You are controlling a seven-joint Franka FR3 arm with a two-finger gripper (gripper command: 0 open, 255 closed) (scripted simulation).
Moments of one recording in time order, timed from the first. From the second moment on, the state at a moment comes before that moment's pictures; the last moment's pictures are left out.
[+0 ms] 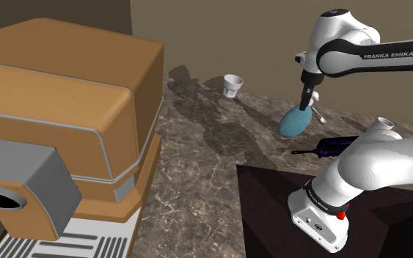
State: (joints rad) arm -0.01 -0.73 -0.29 -2.71 -0.55 1.90 -0.48
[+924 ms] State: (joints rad) arm -0.07 -0.53 -0.46 -2.78 -0.83 2.28 -0.61
